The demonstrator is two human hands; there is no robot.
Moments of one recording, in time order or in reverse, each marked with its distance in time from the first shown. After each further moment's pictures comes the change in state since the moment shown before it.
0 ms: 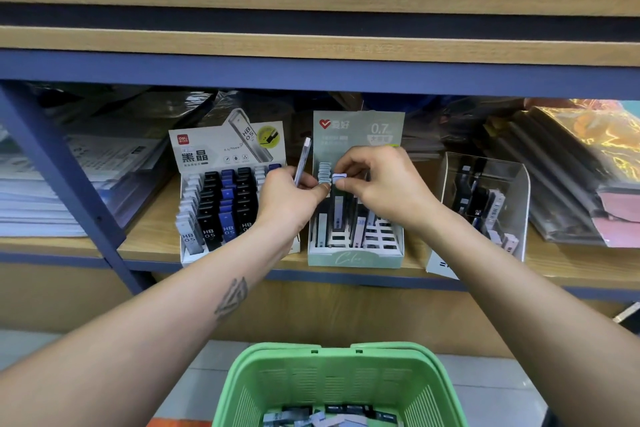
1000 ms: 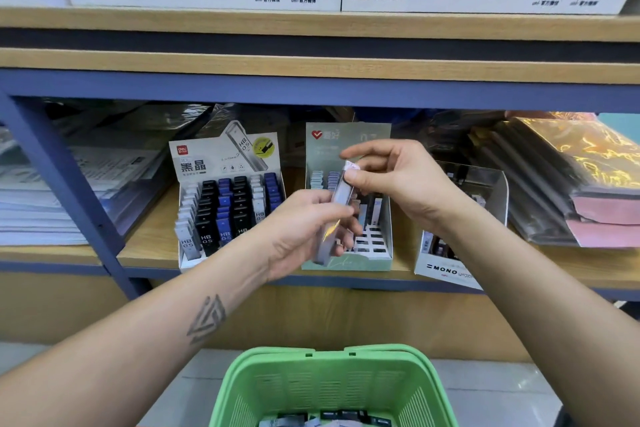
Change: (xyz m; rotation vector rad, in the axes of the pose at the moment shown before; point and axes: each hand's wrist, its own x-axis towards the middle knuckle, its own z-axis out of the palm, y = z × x) left_hand -0.045 0.025 -0.017 -0.383 -0.711 -0.143; right_hand -0.019 -0.005 -0.042 0.739 -0.071 0.124
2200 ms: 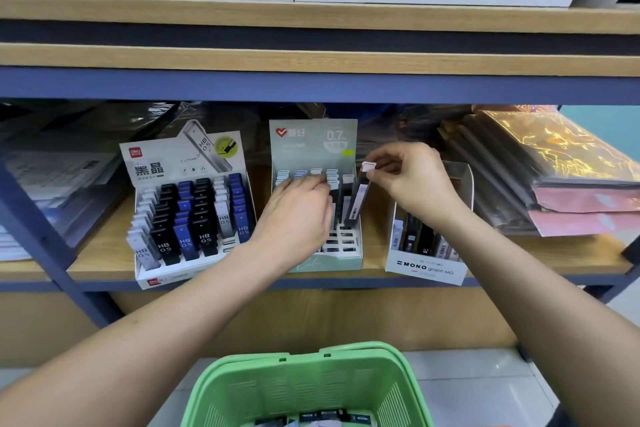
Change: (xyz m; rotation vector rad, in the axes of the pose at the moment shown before) left_hand 0.058 -0.024 0.018 1.484 0.352 0.470; right_hand -0.008 0.026 -0.053 -0.696 0.348 -0.006
